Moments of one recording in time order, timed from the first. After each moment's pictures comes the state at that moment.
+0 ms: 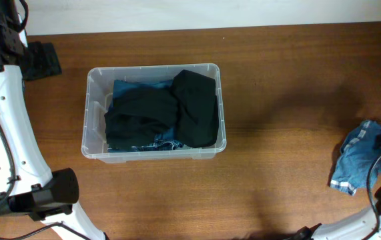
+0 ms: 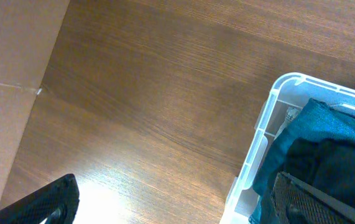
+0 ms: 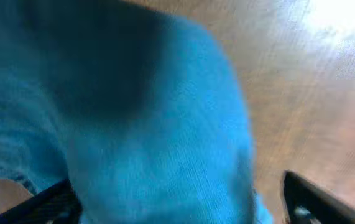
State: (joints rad) left arm 0.17 1.98 2.56 -1.67 -0.26 -0.09; right arm -0.92 1.96 1.40 -0.98 -0.05 0.46
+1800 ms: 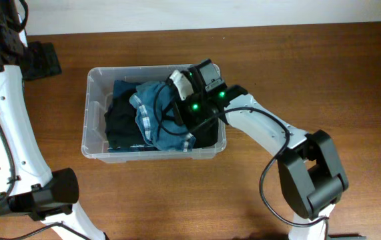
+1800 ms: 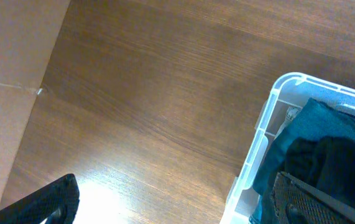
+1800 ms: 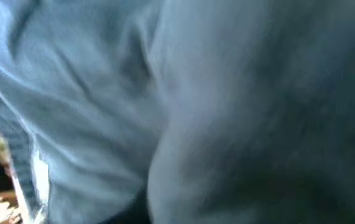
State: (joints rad) left arm 0.17 1.98 2.56 -1.67 -0.26 -0.09; right arm 0.51 1.96 1.48 -0.45 -0.60 0.18
